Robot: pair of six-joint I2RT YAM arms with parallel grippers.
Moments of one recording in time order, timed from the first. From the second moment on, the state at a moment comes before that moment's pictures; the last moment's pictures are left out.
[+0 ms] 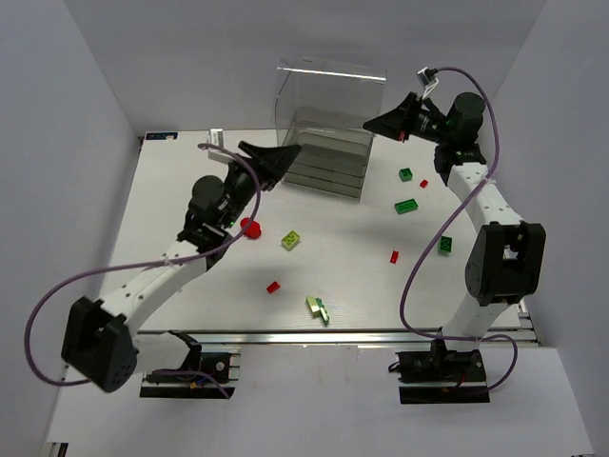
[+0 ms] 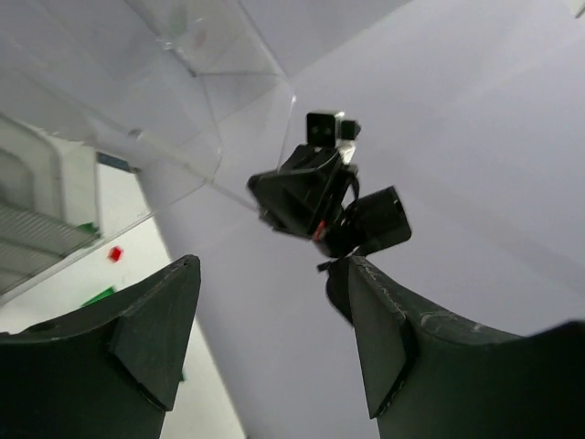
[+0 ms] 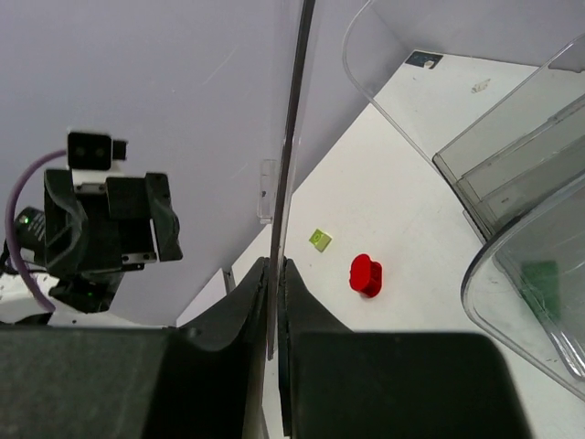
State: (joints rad) left arm -0.55 1.30 0.94 0.65 0.06 -1.10; right arm 0.08 1.74 1.48 0.43 -1.09 0.91
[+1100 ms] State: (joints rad) left arm -0.52 1.56 1.12 -0.48 -0.41 -1.11; right arm 0.08 1.81 1.61 0.41 -1.07 1.03
